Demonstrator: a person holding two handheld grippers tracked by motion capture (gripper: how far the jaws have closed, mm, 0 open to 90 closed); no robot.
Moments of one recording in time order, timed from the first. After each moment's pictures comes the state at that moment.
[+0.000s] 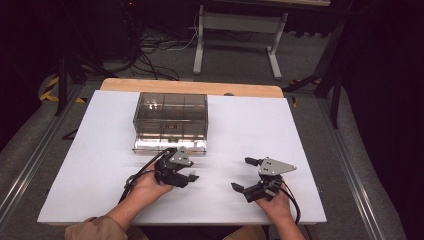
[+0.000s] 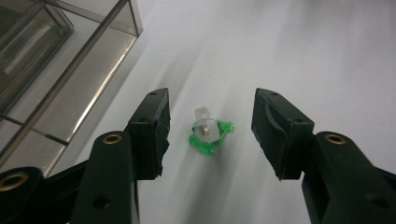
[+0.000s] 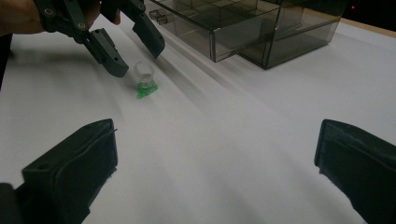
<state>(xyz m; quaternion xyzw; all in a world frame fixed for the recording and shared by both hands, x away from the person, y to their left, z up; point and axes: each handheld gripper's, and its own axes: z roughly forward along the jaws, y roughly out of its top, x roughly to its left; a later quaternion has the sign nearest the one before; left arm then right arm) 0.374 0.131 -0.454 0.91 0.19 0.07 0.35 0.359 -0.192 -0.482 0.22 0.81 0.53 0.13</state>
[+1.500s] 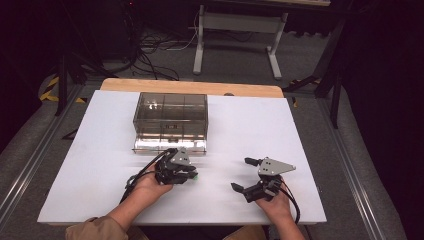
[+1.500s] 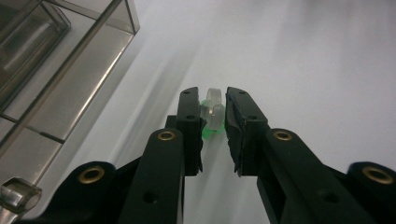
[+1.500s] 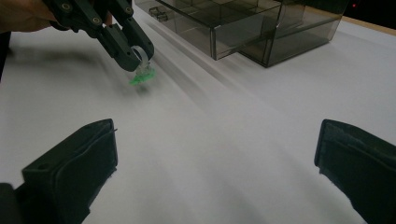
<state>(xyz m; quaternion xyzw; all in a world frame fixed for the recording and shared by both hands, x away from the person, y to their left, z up) 0.372 0.131 -0.451 0.91 0.20 0.07 0.35 0.359 -0.191 -0.482 0.22 0.81 0.53 0.13</state>
